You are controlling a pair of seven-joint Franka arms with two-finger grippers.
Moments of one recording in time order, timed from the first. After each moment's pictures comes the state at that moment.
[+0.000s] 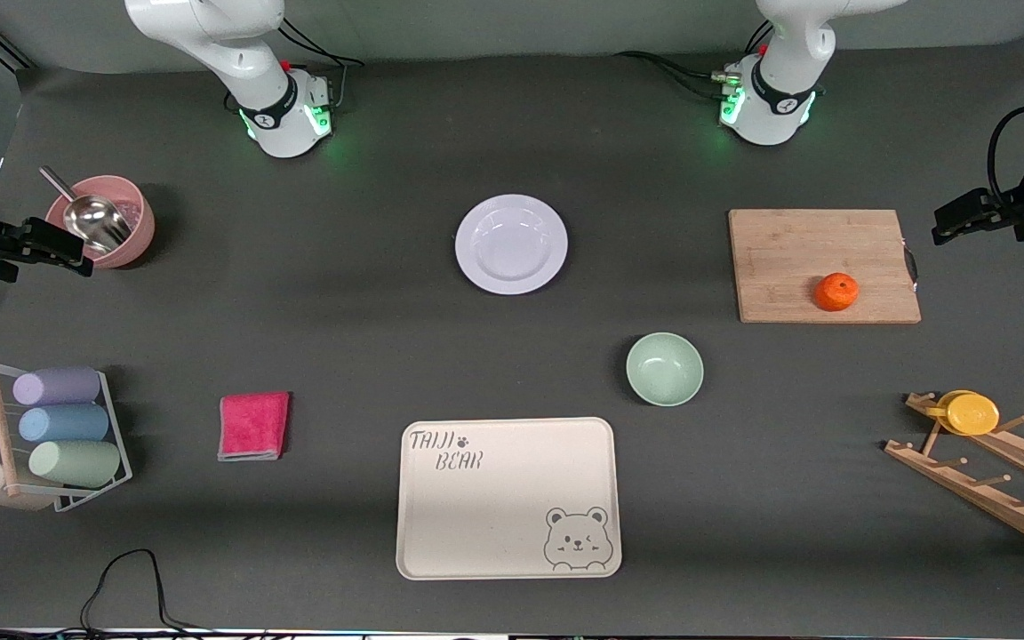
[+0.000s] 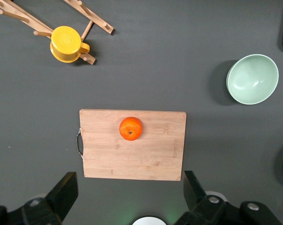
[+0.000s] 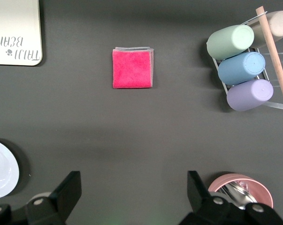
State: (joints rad) left arm 0.10 -0.05 -0.07 -1.69 0.03 1.54 0.01; right arm 0.04 0.03 -0.10 -1.56 0.00 1.55 -0.09
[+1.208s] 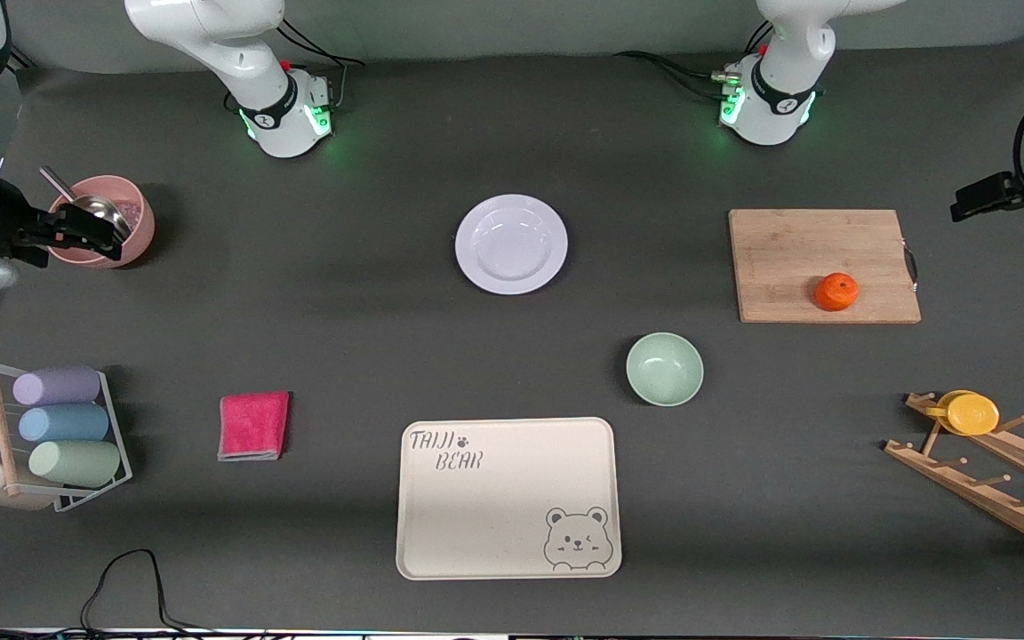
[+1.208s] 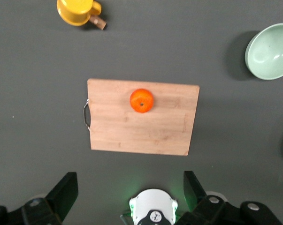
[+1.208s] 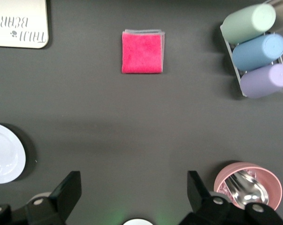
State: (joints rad) left arm 0.13 -0.08 -0.01 -1.72 0.03 1.42 0.06; right arm 0.08 -0.05 -0.09 -1.66 0.00 1.53 -0.05
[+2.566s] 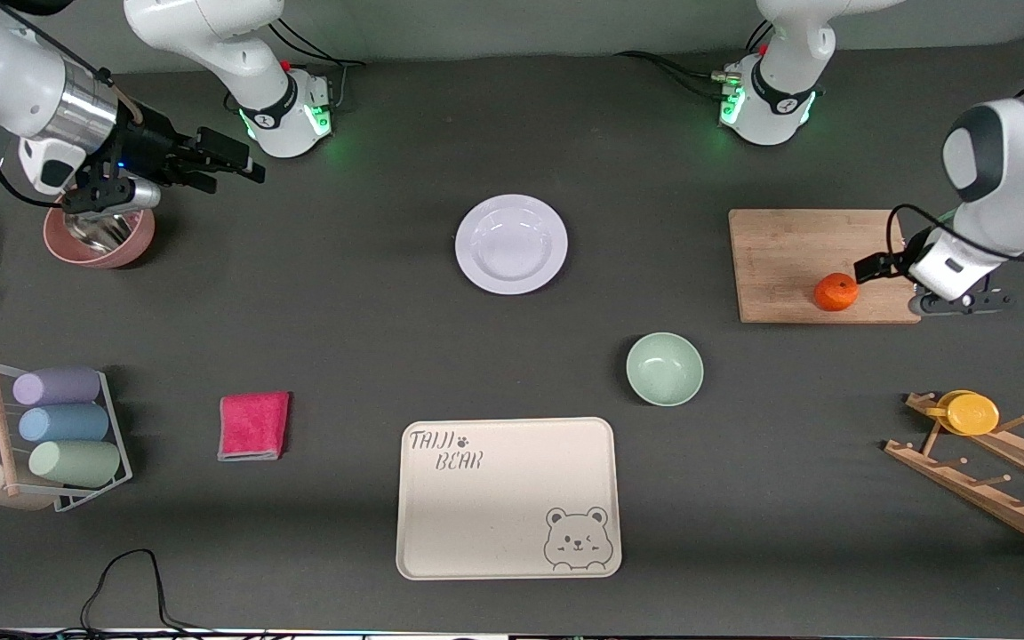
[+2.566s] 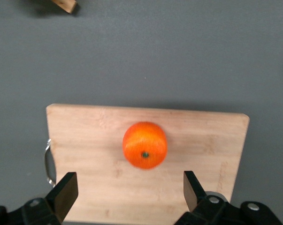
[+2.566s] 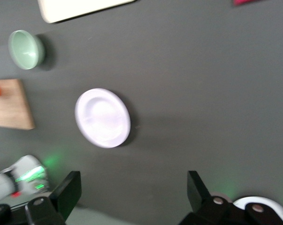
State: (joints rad) left arm 0.13 0.01 0.00 -2.33 0.03 2.20 0.07; right arm 0.28 -0.32 -0.15 -2.10 0.43 1.65 0.19
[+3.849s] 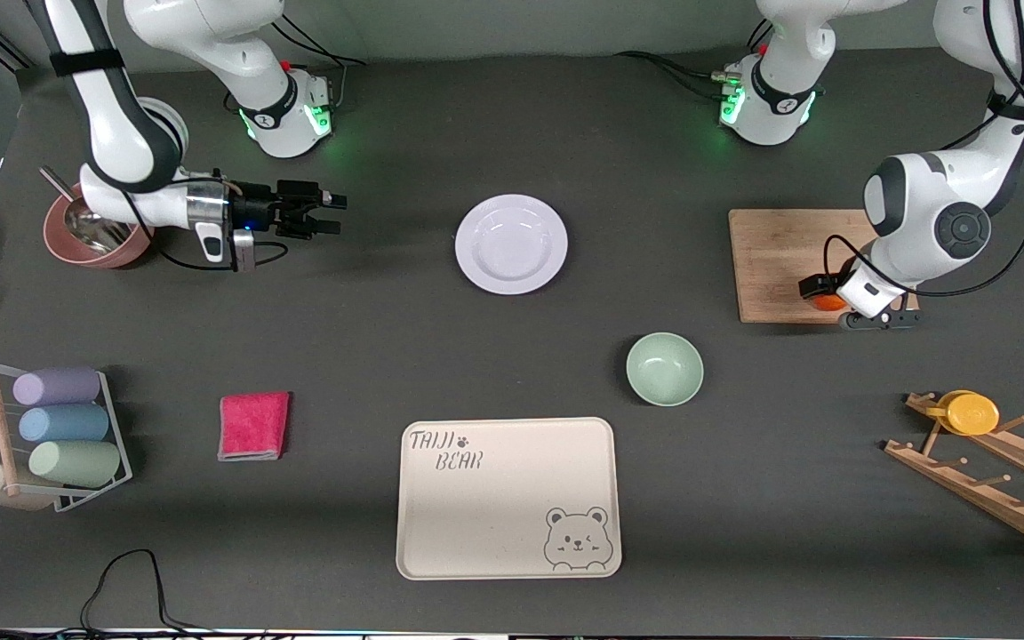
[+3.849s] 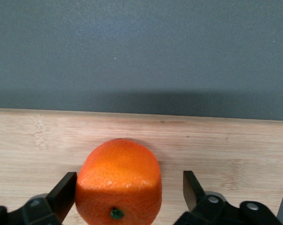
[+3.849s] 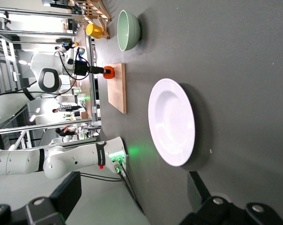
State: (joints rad) left arm 0.10 0.19 0.00 -2.48 0.03 2.51 0.03; right arm 0.27 -0.12 -0.24 -2.69 1.28 1.92 -0.91
